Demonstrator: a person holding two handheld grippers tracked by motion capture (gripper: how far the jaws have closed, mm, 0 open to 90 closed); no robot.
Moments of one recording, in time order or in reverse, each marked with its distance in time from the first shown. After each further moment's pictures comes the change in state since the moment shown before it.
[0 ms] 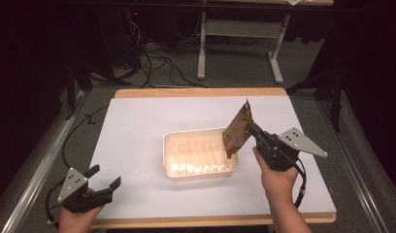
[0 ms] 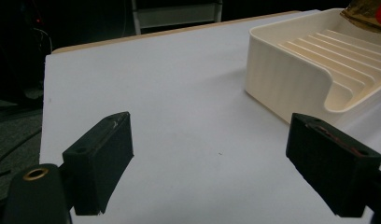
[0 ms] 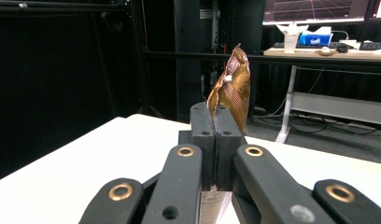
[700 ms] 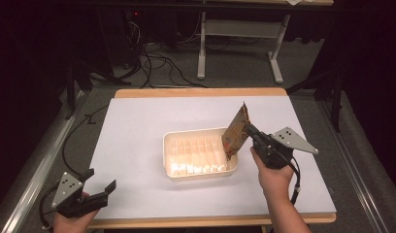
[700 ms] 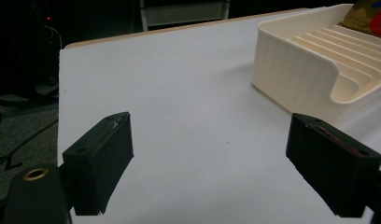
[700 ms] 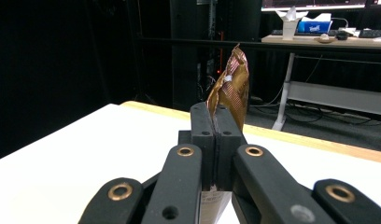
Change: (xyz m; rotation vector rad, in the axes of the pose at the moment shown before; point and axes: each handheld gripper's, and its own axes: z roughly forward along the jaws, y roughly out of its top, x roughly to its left) left arm 0.003 -0.007 -0.013 0.006 0.030 -0.007; right arm -0.006 -0.014 0.014 0.049 -0.011 -0.008
